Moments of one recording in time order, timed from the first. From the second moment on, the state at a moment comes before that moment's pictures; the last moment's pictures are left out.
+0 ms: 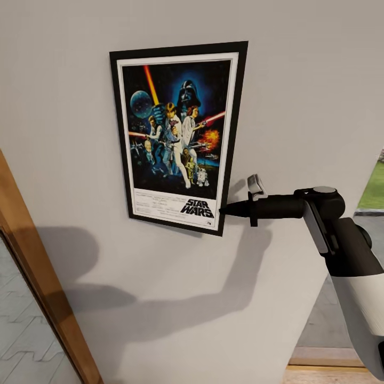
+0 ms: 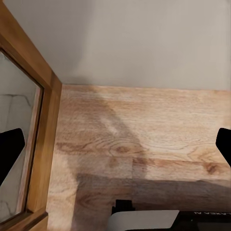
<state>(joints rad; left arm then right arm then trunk) 0.03 0.05 0.10 -0.63 -0.02 -0.12 -0.07 -0.95 -0.28 0.17 -1.46 -0.18 0.80 1.29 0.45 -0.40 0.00</state>
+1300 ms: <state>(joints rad) 0.03 0.05 0.10 -0.63 -0.02 -0.12 -0.07 -0.95 -0.28 0.17 -1.46 -0.18 0.81 1.29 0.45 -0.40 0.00</state>
